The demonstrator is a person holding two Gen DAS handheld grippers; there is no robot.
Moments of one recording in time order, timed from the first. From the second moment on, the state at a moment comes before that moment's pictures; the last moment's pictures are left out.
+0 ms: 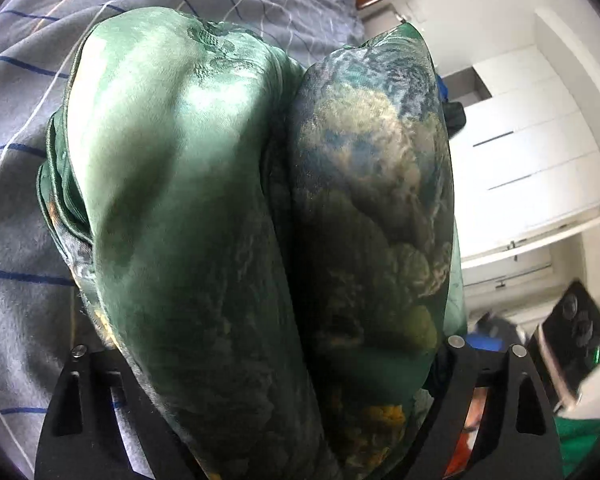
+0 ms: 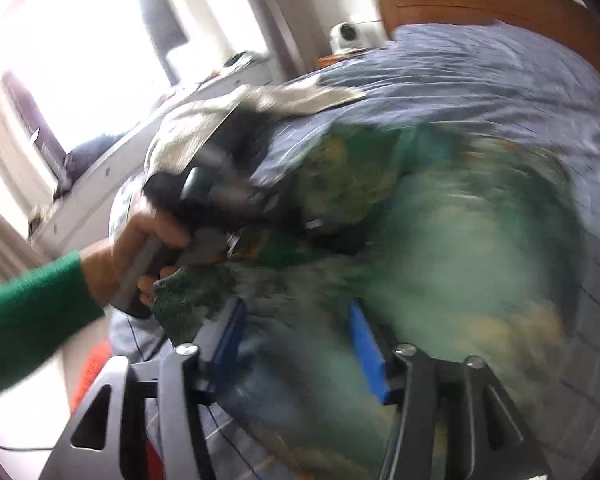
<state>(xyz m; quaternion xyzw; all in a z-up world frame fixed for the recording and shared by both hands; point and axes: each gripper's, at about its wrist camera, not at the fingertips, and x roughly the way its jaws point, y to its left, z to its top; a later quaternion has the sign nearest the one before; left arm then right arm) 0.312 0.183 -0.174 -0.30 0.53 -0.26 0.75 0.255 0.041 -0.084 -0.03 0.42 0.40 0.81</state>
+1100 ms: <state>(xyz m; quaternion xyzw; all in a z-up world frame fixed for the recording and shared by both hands) 0.251 0.176 -0.151 -0.31 0.49 -0.22 0.78 0.380 -0.064 -0.159 0.19 0.52 0.35 0.76</state>
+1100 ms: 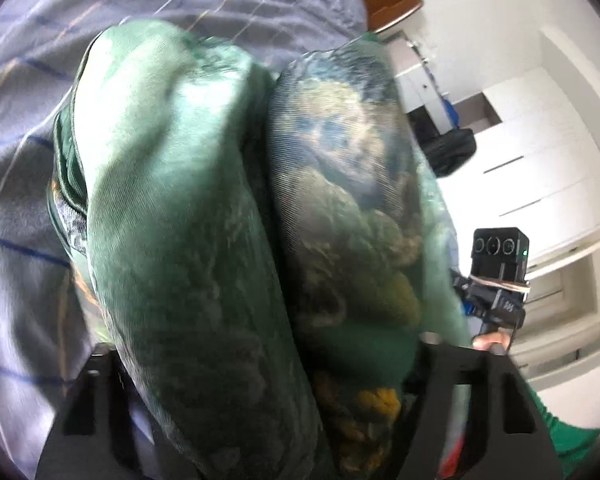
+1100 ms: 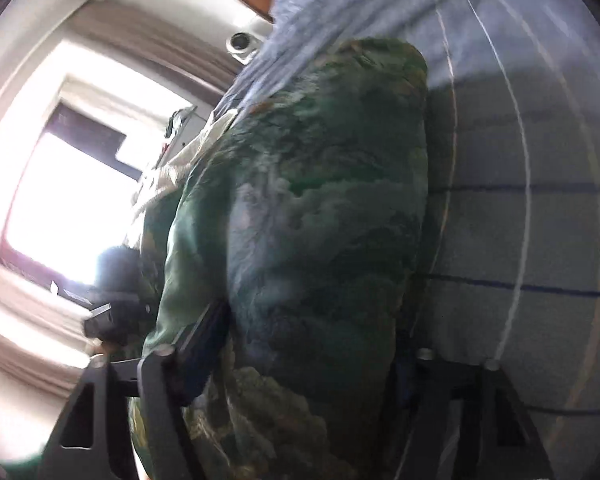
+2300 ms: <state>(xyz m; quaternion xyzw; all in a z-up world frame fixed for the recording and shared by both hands) 0.192 0.089 -0.029 0.00 0.35 0.00 0.94 0.373 -0.126 -0.036 -0.08 0.37 0.10 0.92</state>
